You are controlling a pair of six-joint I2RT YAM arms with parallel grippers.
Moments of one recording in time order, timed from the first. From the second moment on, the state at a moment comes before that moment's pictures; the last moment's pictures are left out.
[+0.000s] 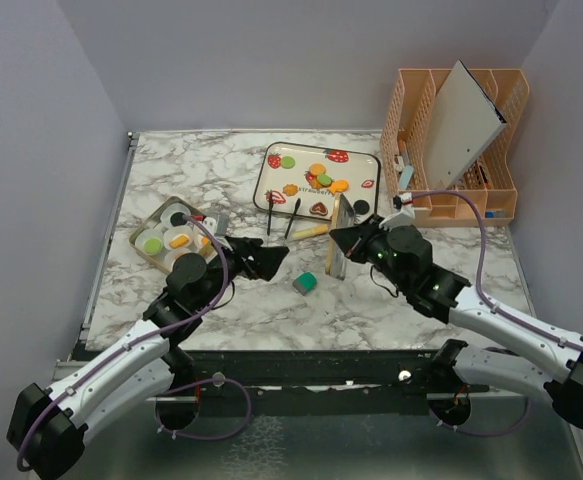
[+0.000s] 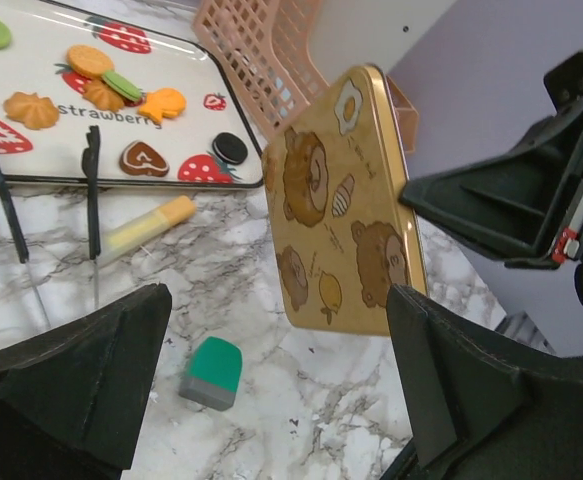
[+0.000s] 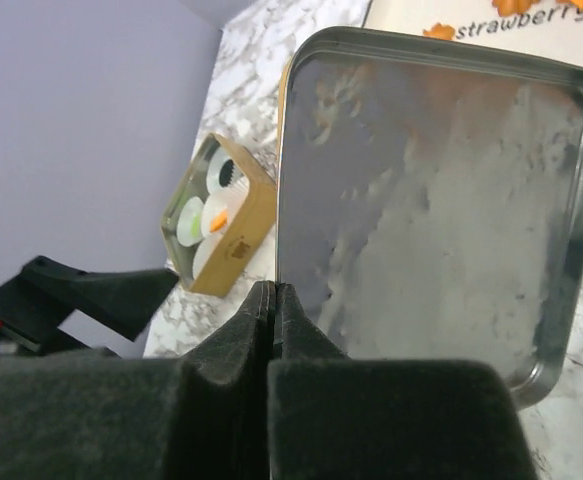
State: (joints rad) left arm -0.67 0.70 0.38 0.31 0.01 -0.57; right arm 0.82 0.97 0.65 0.08 0.28 0.87
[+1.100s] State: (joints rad) left arm -0.95 1.23 0.32 1.06 -0.15 -0.12; right arm 0.82 1.10 0.80 0.22 0.37 1.03
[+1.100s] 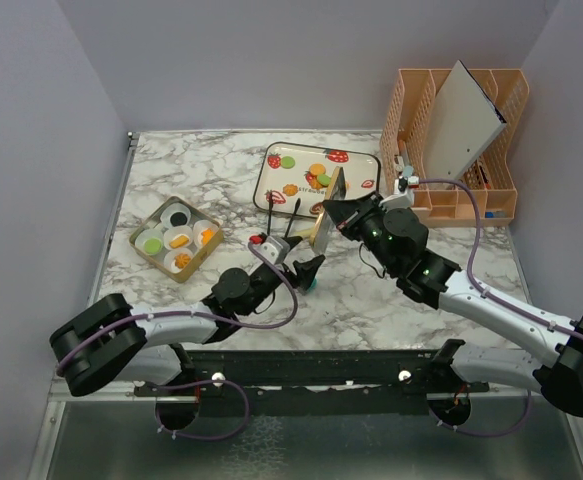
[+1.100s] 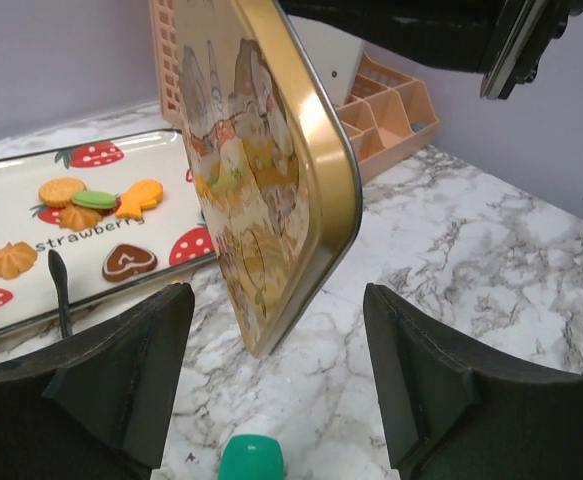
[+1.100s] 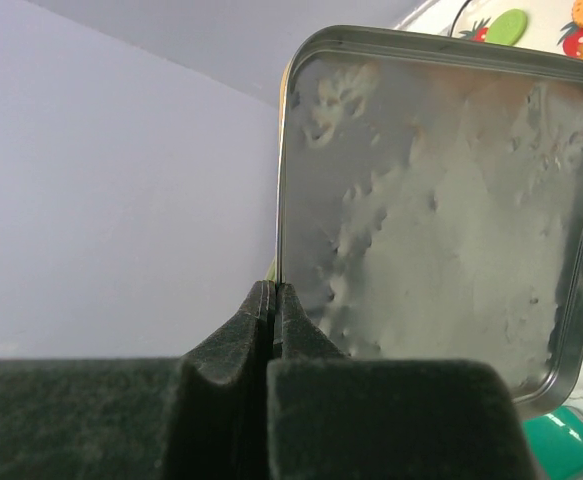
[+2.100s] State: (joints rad) left arm -1.07 1.33 0.42 1.17 -0.35 0.48; right arm 0.82 0.91 0.80 -0.03 0.38 1.02
